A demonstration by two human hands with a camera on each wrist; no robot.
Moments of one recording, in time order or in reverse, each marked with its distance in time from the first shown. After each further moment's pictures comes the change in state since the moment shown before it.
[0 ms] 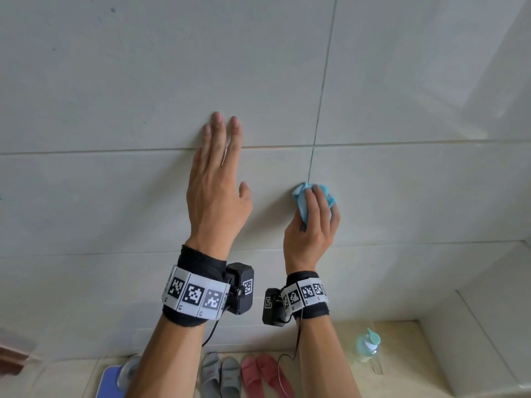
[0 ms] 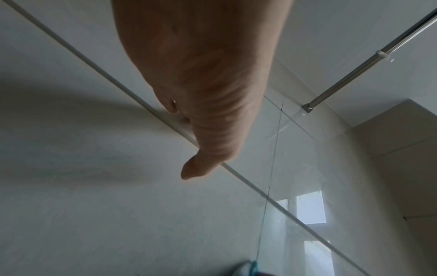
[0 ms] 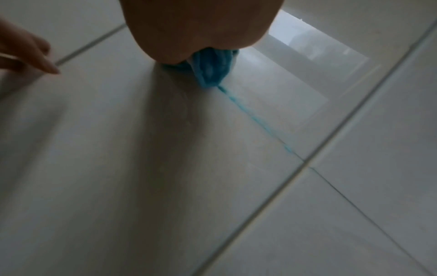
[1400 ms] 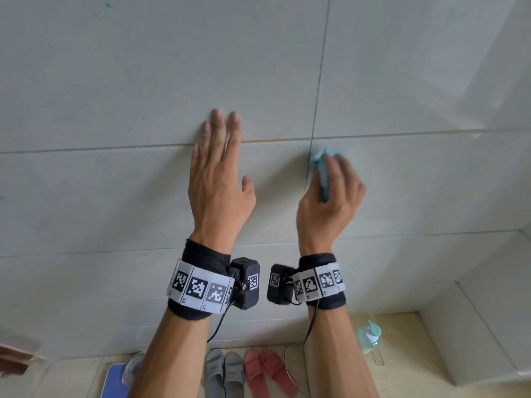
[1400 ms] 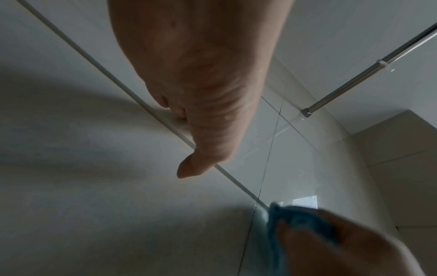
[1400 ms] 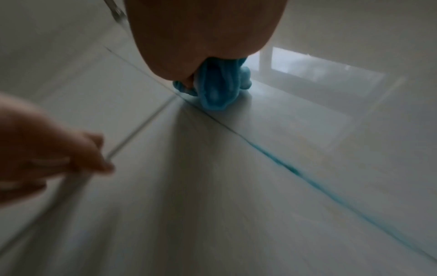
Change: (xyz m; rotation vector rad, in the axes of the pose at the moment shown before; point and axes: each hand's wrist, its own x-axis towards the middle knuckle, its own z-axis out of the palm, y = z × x) left_hand -0.001 0.006 -0.002 -0.013 -0.022 -0.037; right_hand 0.060 -0.031 -0.022 0.014 0.052 0.067
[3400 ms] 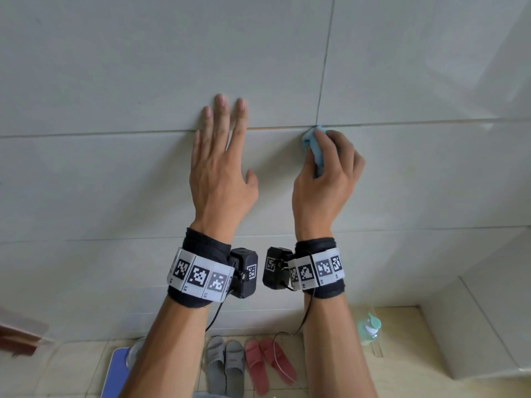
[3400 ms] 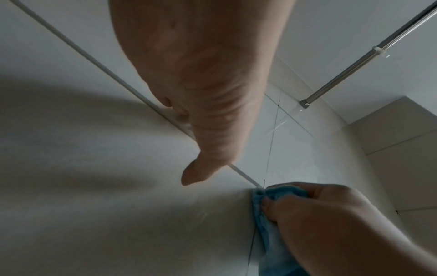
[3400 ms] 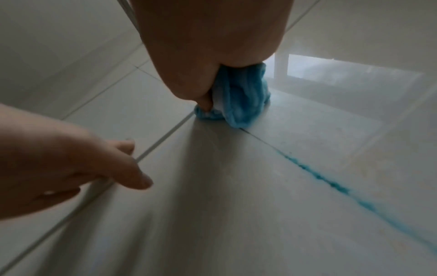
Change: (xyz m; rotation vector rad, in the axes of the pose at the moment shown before) left_hand -0.001 0.000 0.008 0.112 -0.011 0.028; right_hand 0.015 -0.016 0.013 0.035 -0.116 0.030
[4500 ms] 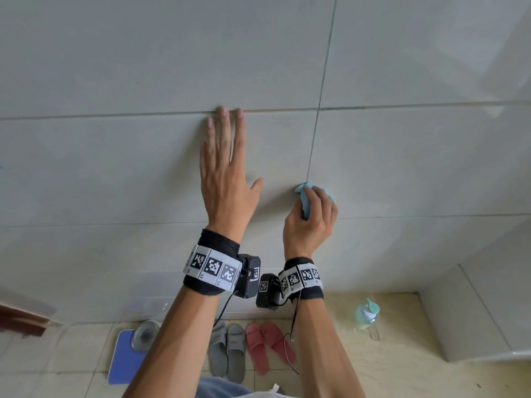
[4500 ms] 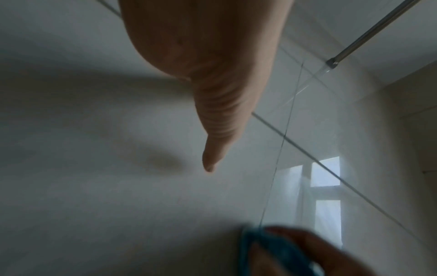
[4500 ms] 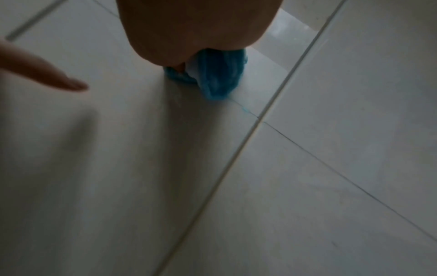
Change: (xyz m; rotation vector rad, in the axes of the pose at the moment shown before) left_hand -0.032 -0.002 0.036 0.051 0.024 -0.077; right_hand -0.118 0.077 0.004 -0.057 0.016 0.106
